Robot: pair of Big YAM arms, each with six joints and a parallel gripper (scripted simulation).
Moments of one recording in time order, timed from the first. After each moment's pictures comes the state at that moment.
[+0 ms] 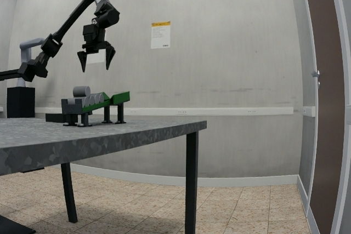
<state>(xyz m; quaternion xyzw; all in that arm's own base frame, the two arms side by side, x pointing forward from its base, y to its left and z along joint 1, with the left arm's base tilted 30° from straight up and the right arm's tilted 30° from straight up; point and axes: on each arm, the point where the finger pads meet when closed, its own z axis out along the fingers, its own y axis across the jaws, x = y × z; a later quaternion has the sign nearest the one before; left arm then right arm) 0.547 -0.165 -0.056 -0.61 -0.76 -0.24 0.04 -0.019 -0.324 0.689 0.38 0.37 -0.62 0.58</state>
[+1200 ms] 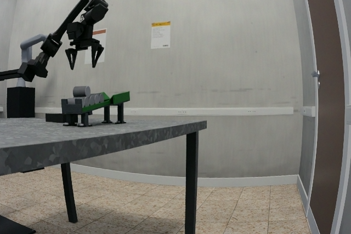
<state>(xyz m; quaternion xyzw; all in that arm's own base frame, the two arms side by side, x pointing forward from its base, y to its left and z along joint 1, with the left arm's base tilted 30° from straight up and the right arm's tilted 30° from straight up) 0.532 -0.221 -0.084 -0.65 -0.71 -0.24 0.09 -0.019 -0.324 0.689 0.38 0.37 -0.62 0.58</state>
